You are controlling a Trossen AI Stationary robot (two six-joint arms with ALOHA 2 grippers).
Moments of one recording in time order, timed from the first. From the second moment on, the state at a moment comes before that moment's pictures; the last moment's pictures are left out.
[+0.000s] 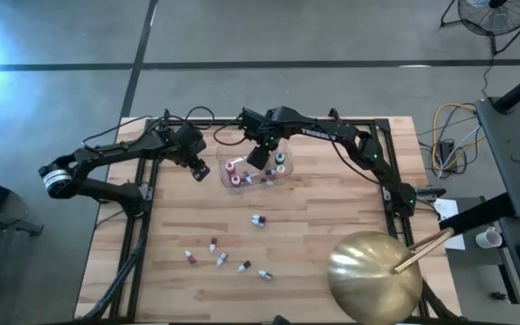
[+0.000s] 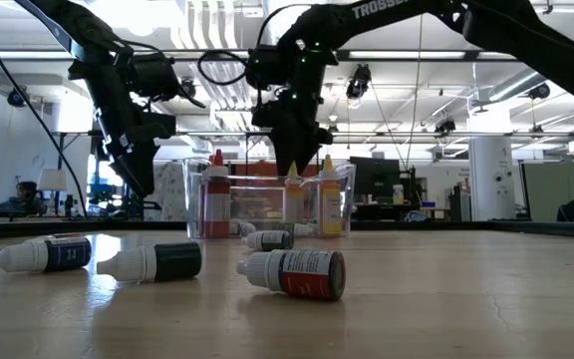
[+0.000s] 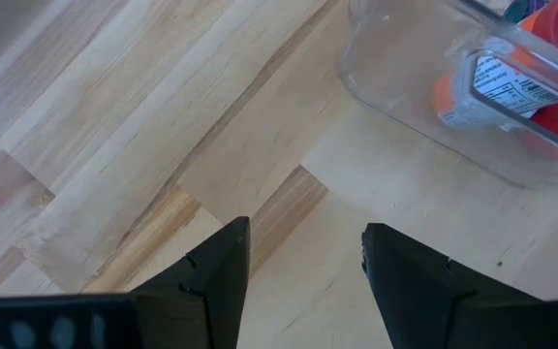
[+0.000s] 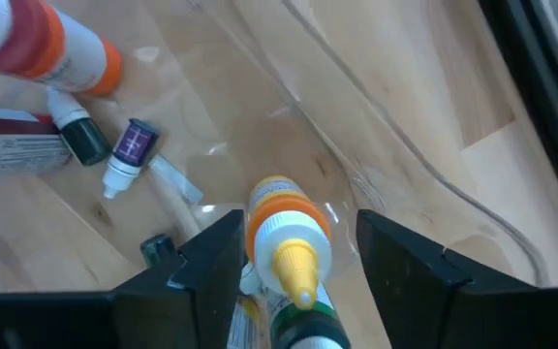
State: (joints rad) left arm 0.63 1.19 0.71 -0.62 -0.02 -0.09; right arm -0.35 2.31 2.20 -1.19 0.08 0.18
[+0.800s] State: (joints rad) left arm 0.63 1.19 0.71 -0.65 0.02 -0.08; right arm -0.23 2.23 2.20 -1.10 0.08 0.07
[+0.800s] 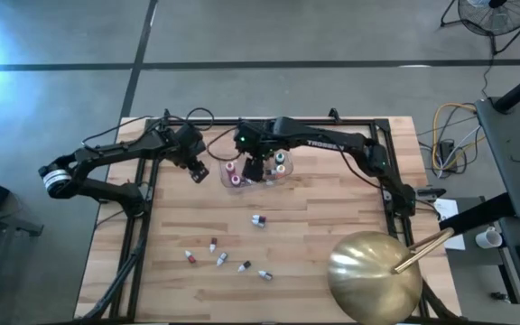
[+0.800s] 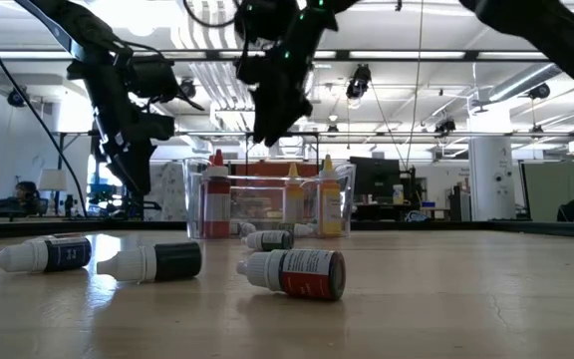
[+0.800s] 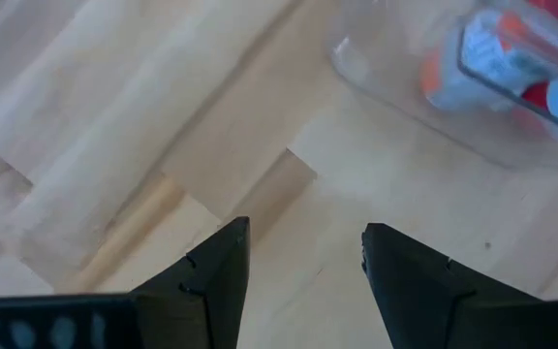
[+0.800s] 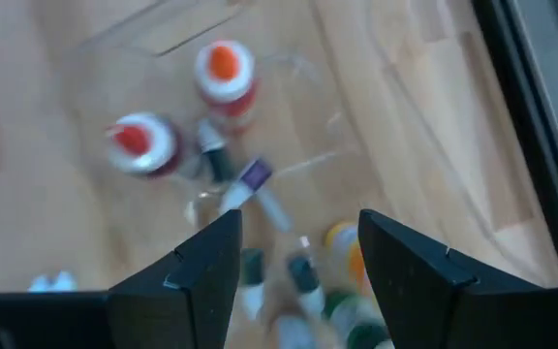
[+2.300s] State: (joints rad) left arm 0.61 1.15 0.64 -0.65 0.14 -0.03; right arm 0.40 2.16 1.61 -0.60 -0.11 0.54
